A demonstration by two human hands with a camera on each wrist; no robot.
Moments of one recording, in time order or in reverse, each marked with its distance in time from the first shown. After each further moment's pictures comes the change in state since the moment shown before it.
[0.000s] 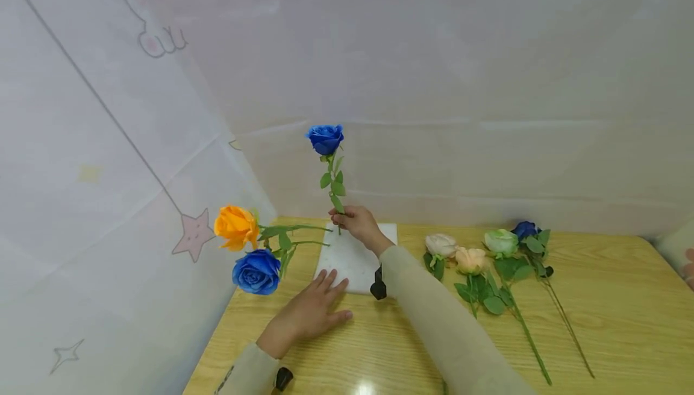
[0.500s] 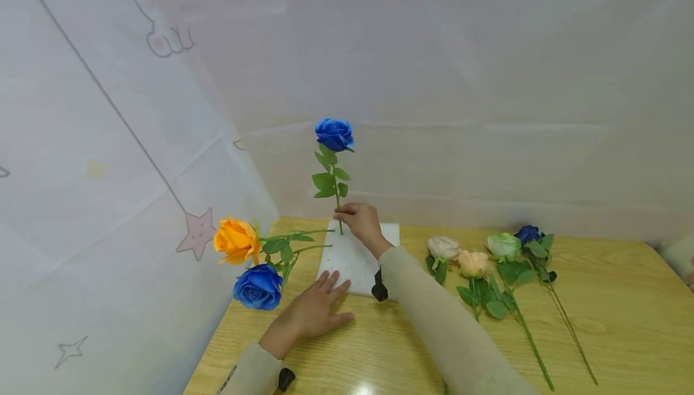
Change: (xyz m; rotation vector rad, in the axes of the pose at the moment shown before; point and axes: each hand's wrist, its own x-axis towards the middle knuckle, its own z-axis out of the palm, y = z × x) left_hand 0.001 0.001 -0.002 0.006 -0.020 -0.020; right_hand -0.001 -0.010 0.004 -0.286 0.189 -0.064
